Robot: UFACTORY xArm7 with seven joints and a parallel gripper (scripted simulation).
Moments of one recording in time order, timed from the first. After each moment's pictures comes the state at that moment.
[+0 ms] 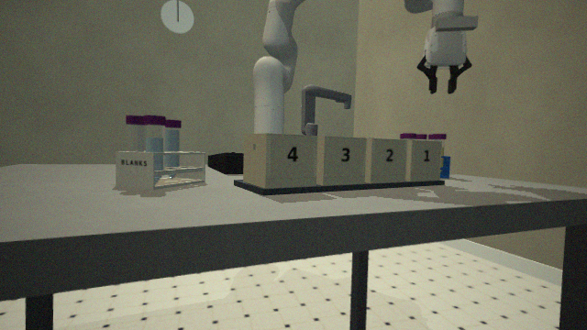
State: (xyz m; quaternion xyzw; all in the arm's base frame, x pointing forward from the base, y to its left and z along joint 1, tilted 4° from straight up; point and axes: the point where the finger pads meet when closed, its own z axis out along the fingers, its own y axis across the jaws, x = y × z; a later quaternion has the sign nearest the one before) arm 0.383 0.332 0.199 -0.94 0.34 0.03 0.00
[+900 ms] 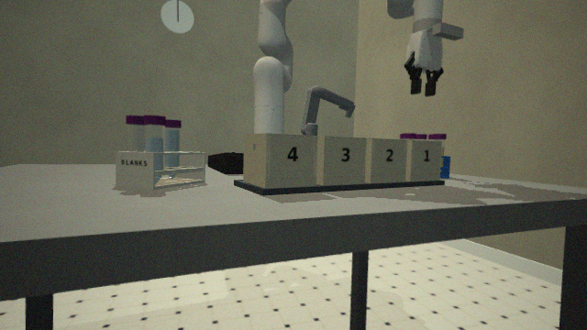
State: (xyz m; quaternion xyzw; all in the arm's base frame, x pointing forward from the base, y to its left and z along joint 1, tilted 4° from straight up) arm 0.327 0.327 0.202 -1.00 0.05 0.03 0.01
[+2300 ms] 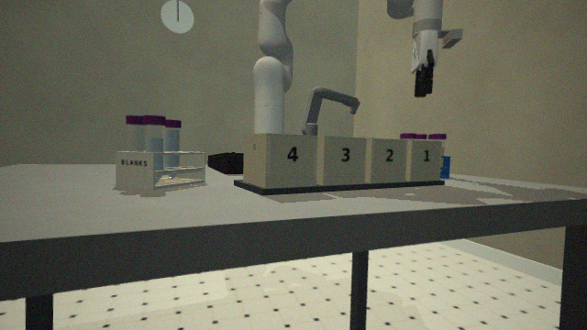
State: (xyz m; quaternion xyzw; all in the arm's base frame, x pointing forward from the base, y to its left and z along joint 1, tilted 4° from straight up) arm 0.327 0.327 0.201 -0.90 -0.42 0.02 0.03
